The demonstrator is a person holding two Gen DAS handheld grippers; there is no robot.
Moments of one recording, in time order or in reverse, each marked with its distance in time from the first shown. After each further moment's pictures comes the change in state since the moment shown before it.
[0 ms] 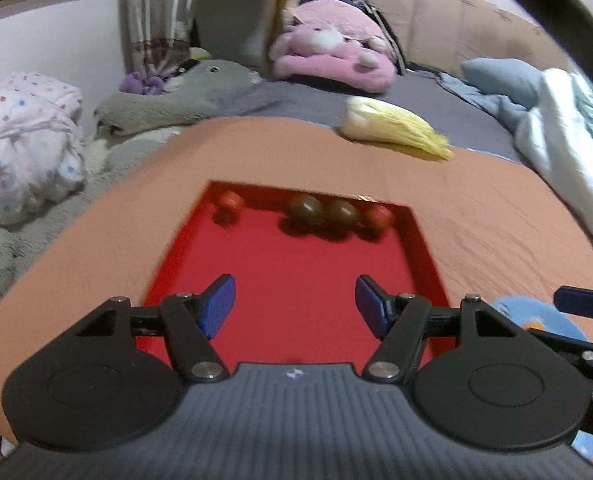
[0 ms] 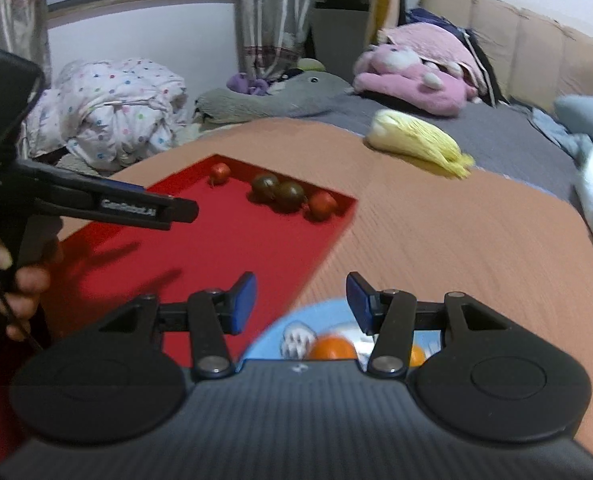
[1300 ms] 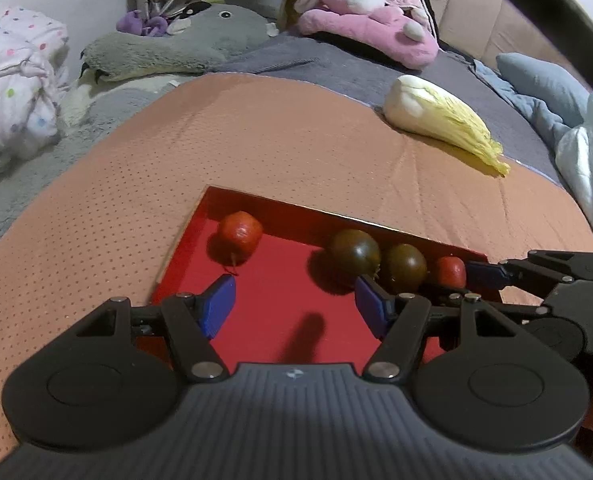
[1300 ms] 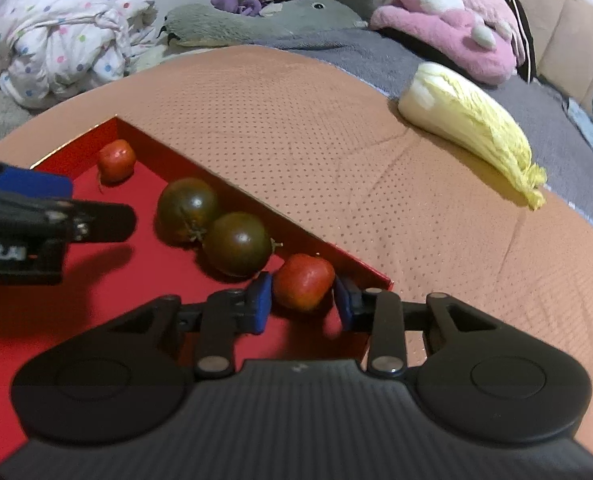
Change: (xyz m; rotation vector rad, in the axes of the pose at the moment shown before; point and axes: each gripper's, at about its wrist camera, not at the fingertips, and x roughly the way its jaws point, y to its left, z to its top) left arm 0.131 0.035 0.050 -0.118 0.149 -0.054; right arm 0.209 -0.004 0.068 -0.115 0.239 -0.075
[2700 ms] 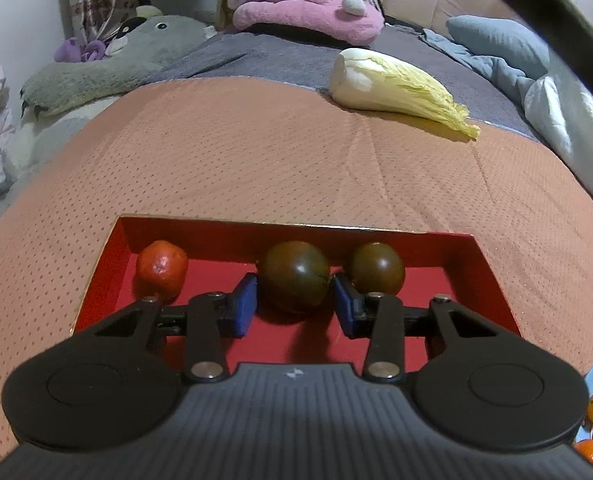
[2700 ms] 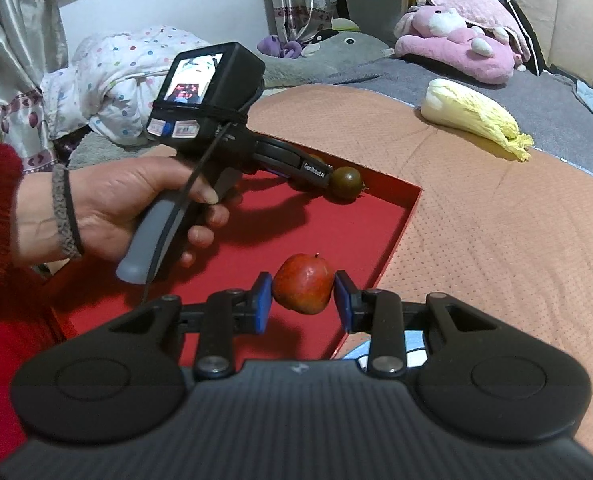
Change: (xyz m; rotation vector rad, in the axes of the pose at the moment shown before) left arm 0.054 -0.023 0.011 0.164 0.012 -0.078; right arm -0.159 0.026 -0.081 0.115 -0.109 0.187
